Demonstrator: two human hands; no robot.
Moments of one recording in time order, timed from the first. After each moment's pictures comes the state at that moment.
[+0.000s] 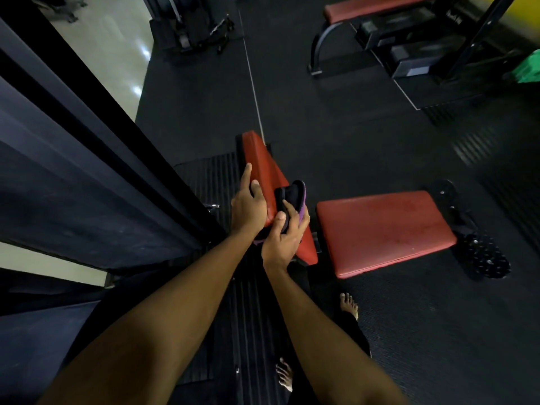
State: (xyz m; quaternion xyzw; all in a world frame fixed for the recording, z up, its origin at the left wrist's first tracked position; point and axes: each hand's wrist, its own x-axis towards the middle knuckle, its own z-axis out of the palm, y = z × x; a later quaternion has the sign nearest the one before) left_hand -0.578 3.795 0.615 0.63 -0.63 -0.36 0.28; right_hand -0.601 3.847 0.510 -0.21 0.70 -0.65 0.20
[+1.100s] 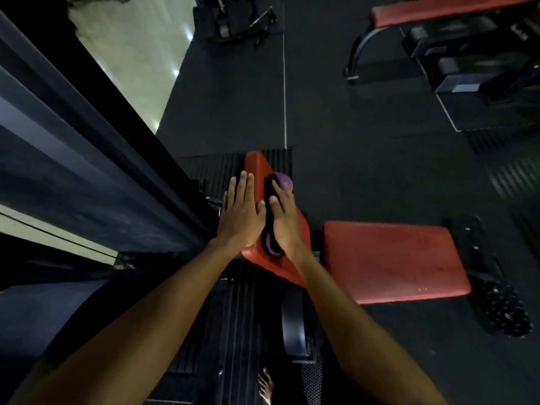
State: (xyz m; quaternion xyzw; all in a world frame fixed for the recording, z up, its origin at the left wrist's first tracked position) left_hand -0.595 3.748 0.616 0.63 -0.76 -0.15 0.07; right_hand -0.703 3.764 0.559 -0.45 0.58 -0.50 0.45
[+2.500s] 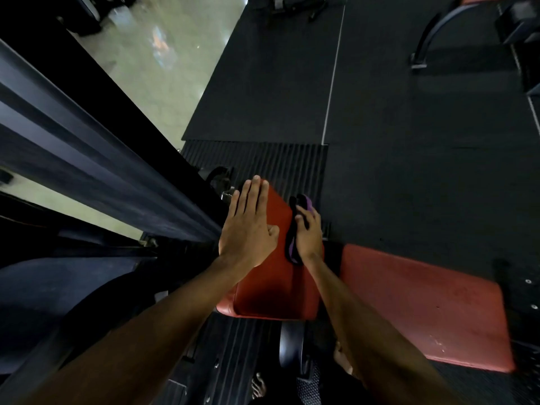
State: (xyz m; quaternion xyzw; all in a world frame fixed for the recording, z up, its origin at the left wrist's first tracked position) left_hand -0.638 3.684 0.607 0.64 -0.77 0.03 -0.05; right_hand -0.762 3.661 0.457 -0.41 0.64 -0.41 0.51
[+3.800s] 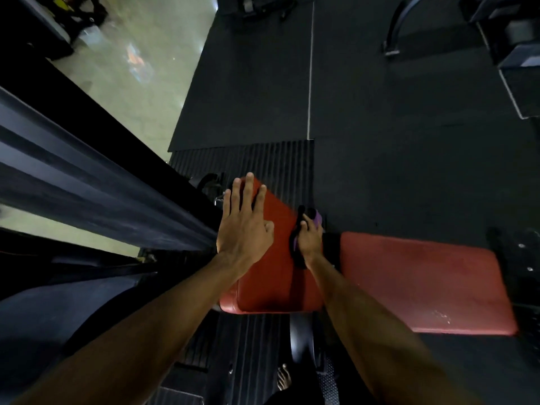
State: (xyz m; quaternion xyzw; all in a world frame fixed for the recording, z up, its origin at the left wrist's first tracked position) left_hand -0.638 3.684 0.606 0.60 -0.79 0.07 -0.09; right_hand -0.759 3.675 0.434 -0.30 0.69 -0.37 0.54
